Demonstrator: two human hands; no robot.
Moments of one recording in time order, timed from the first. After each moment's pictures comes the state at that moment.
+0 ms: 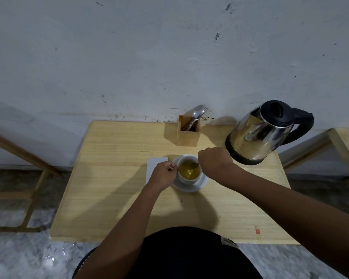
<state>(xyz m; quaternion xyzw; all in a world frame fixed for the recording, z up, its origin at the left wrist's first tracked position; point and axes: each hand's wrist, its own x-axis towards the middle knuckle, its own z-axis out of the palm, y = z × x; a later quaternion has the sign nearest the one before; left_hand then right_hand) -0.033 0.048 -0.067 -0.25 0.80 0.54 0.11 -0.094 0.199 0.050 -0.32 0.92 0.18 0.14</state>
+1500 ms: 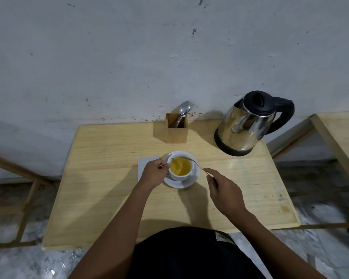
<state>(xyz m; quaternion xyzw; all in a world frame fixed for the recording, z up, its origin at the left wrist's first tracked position) -0.033 0.049 -0.059 -0.25 0.81 0.52 0.11 -0.010 0.281 -0.022 -0.09 0.95 -0.29 0.05</state>
